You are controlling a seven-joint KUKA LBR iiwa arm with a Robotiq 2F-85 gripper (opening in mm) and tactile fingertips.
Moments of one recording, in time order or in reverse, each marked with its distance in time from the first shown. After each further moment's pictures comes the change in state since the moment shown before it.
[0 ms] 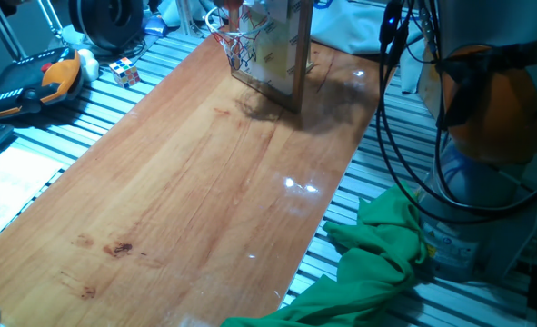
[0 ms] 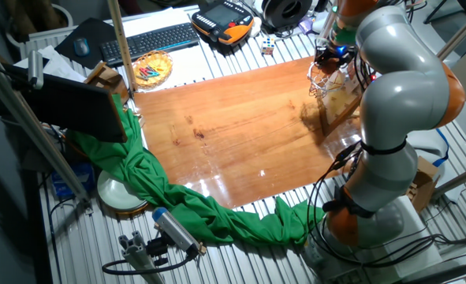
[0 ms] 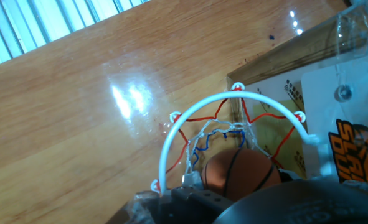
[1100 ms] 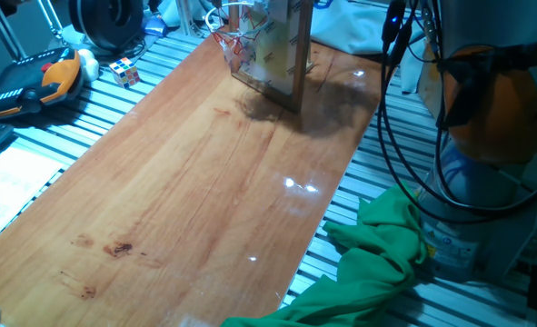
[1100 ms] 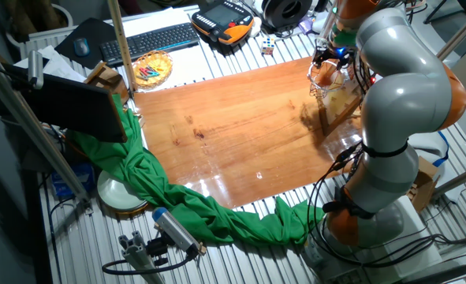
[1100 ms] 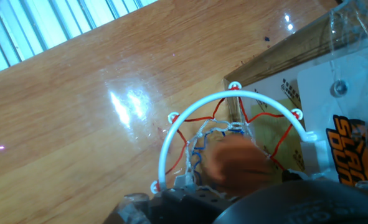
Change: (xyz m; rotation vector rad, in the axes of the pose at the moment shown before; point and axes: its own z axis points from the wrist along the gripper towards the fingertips) arm 0.002 0.000 0.000 0.004 -0.020 0.026
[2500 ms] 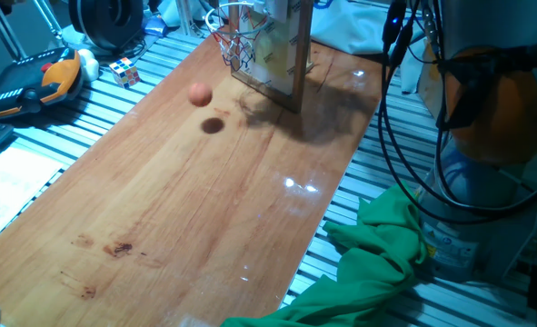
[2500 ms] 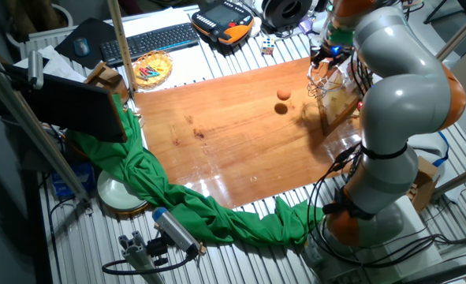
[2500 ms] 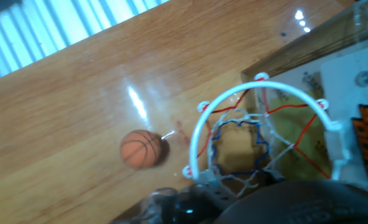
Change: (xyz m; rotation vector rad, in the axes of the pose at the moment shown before) arm 0.013 0.032 -0.012 -0.037 0.000 -0.020
